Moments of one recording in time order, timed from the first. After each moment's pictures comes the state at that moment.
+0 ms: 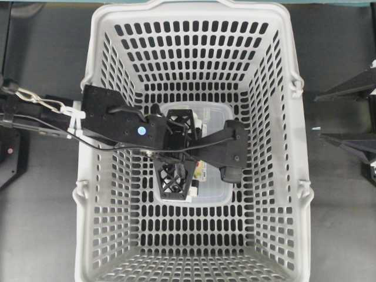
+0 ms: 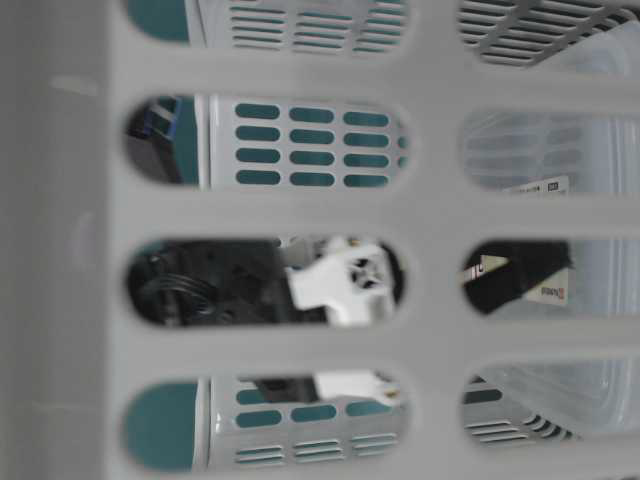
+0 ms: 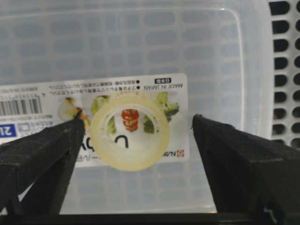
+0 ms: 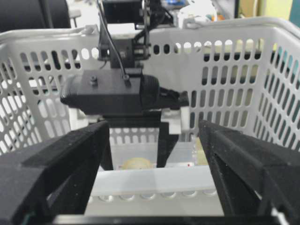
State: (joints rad) left arm -0.08 0.24 0.10 0.04 0.89 -0.02; right arm 0.00 -1.01 1.18 0.01 -0.11 0.03
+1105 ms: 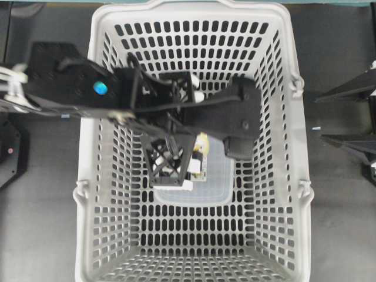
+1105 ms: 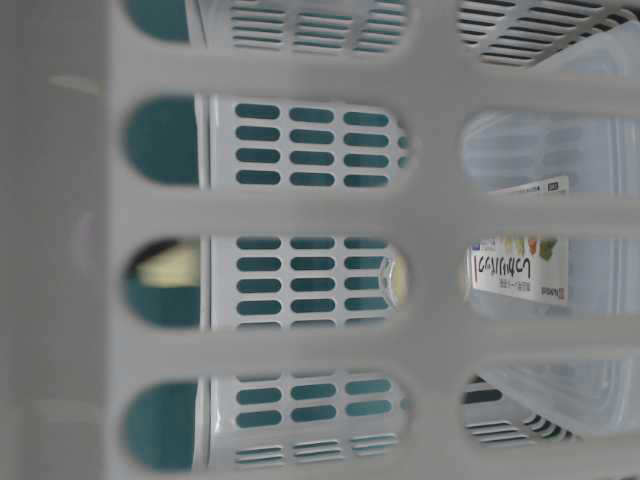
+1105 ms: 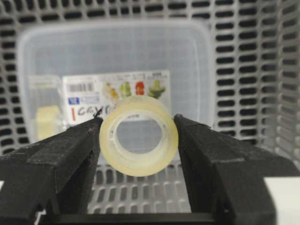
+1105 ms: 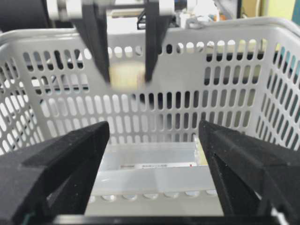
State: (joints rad) left arm -0.08 0.12 -0.28 0.04 1.30 -0.02; right arm 0.01 -1.01 1.18 0.00 -0.11 0.03
